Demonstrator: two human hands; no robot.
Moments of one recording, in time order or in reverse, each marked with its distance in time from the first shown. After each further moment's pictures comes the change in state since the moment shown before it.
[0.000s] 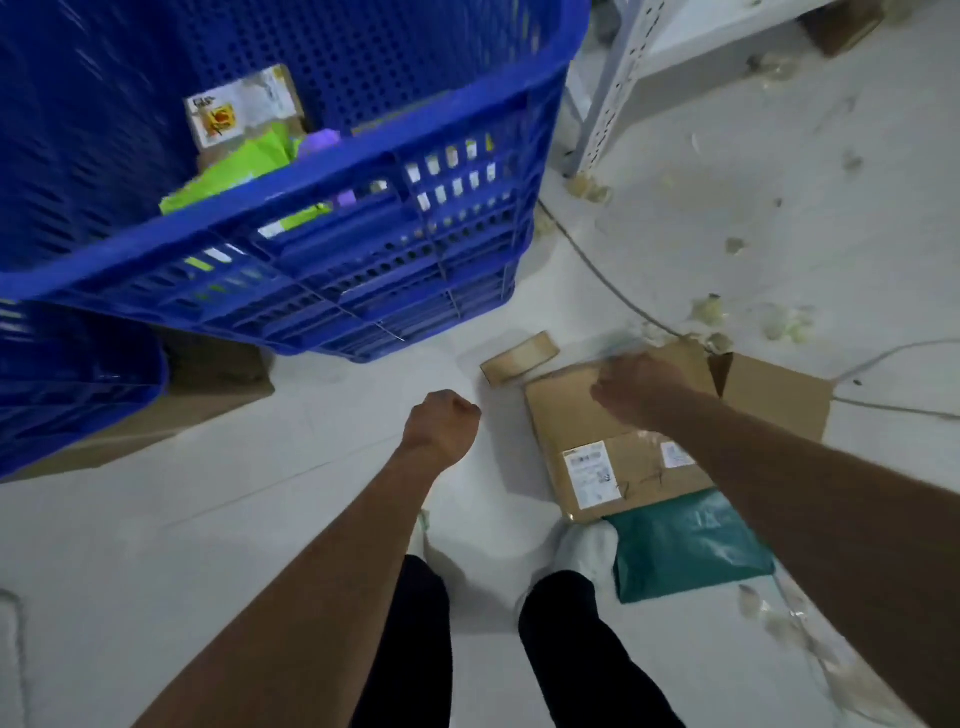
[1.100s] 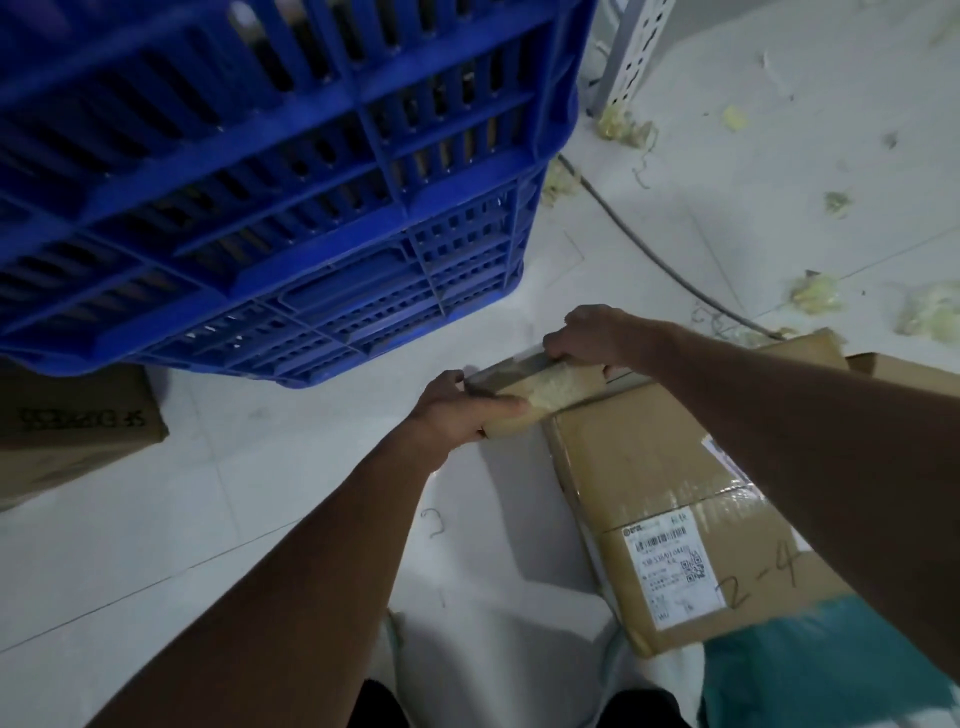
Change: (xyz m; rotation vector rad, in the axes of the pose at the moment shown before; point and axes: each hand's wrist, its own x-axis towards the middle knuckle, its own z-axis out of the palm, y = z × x) left_hand 0.263 -0.057 0.098 -0.544 -0.161 -0.048; right_hand 0.266 -0.033 0.108 0.383 -0.191 0.040
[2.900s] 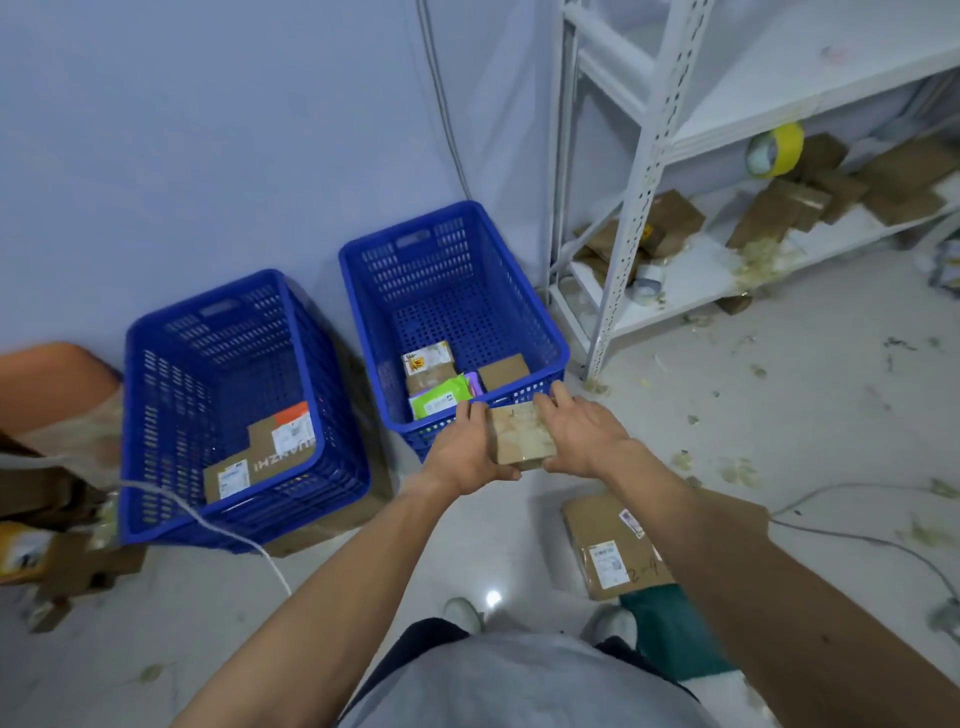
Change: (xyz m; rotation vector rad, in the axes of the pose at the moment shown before) left_hand -0.675 0.221 -0.102 1.015 0.407 0.674; right_hand -0.699 -0.177 -0.149 -0.609 0.574 -0.531
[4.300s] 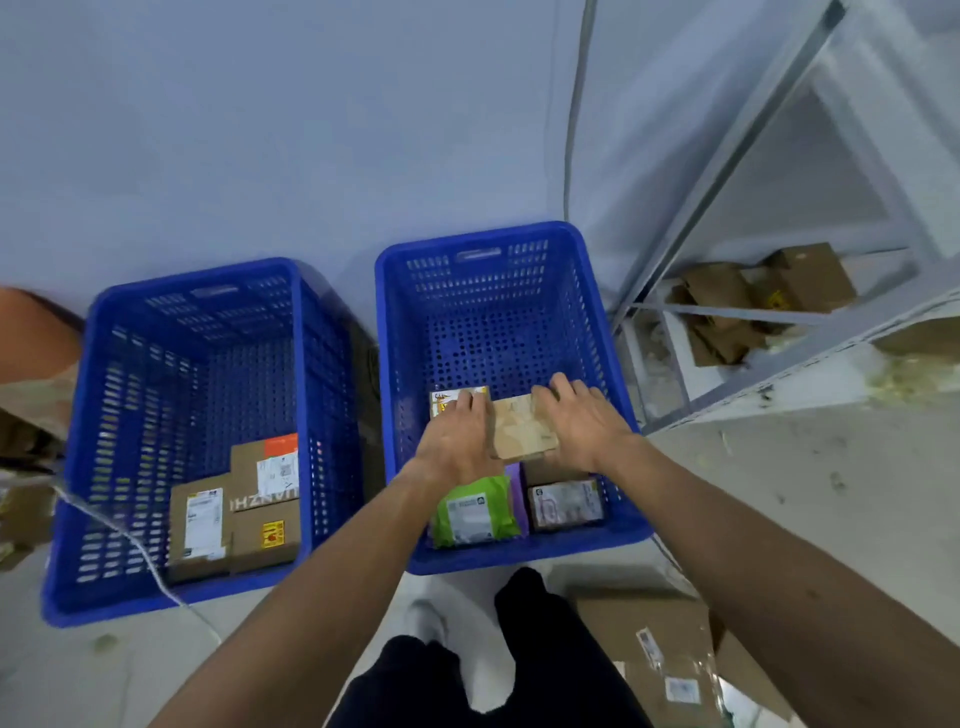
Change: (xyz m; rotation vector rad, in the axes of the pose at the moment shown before) left_hand 0.289 -0.137 -0.100 0.084 -0.041 -0.103; right_hand 0.373 0.013 -0.053 -0.170 -0.138 -0.218
